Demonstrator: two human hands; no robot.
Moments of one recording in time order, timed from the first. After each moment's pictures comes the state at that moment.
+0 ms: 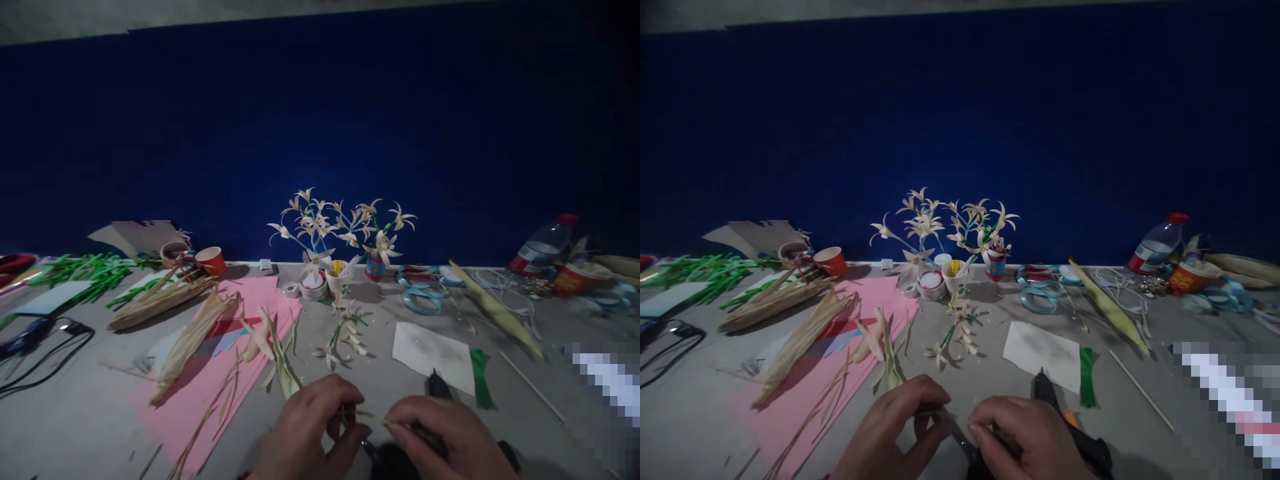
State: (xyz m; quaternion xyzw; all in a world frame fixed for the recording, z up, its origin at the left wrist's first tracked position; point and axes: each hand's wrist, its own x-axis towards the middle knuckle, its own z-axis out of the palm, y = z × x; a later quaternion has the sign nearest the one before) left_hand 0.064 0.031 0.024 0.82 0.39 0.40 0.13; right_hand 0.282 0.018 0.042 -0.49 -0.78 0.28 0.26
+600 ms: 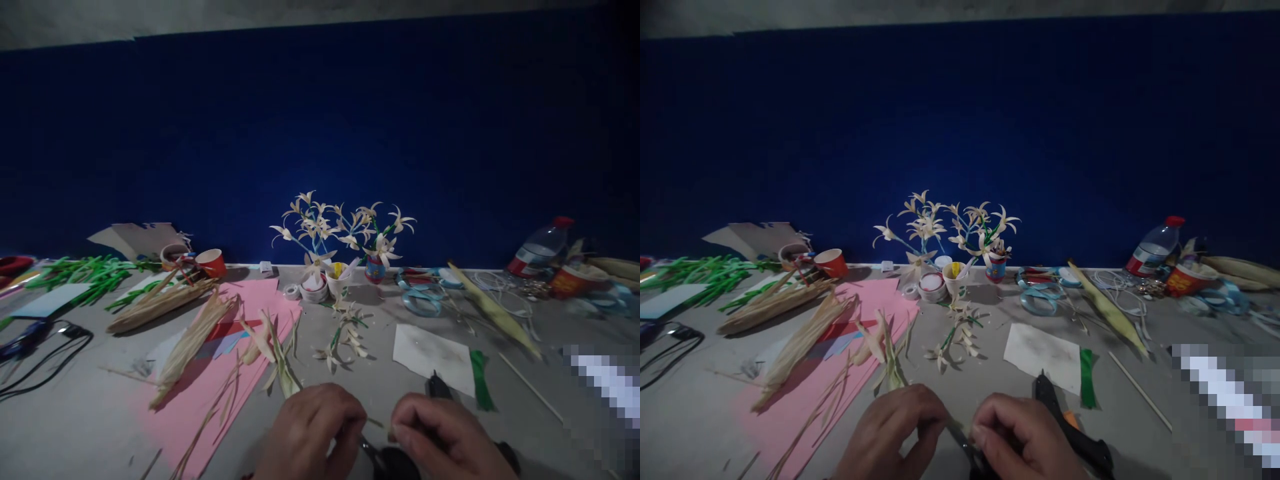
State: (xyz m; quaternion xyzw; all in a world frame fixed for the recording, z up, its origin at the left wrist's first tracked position) left_hand 0.061 0.032 0.026 0.84 0.34 0.41 0.04; right_hand 0.279 0.016 0.043 -0.51 -0.71 0.41 0.27
